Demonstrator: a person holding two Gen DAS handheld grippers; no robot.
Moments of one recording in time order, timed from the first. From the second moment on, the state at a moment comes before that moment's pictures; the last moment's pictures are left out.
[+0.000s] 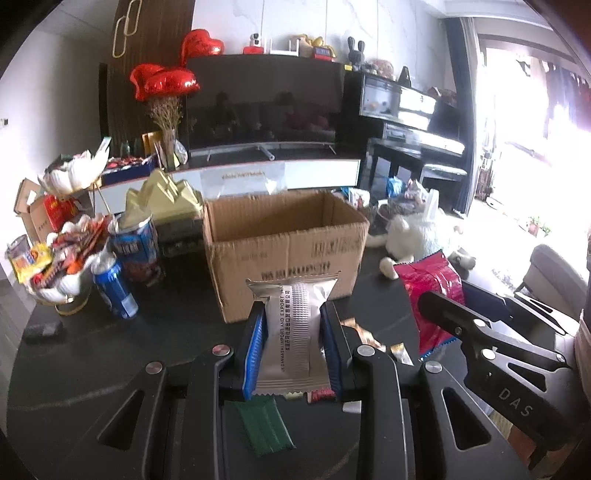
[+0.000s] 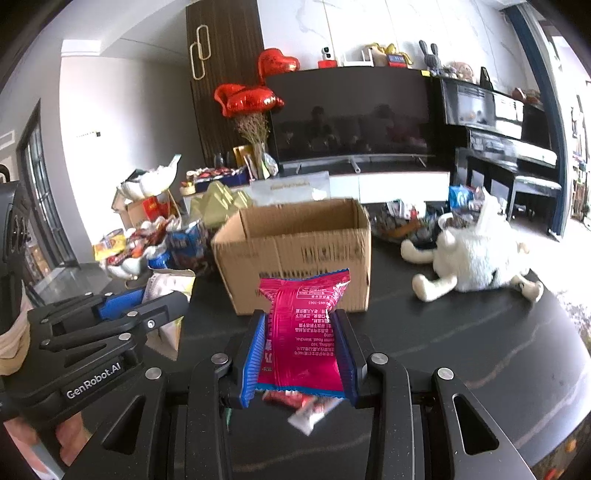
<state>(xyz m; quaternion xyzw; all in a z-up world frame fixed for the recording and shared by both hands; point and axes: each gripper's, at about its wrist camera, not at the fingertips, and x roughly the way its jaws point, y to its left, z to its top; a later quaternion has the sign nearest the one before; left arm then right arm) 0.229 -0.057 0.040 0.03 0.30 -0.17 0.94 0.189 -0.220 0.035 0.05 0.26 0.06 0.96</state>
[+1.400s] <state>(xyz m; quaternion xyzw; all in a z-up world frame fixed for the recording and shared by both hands) 0.439 -0.065 0.049 0.04 0.36 -0.10 0.93 0.419 -0.221 0.053 0.04 0.34 0.07 0.94</state>
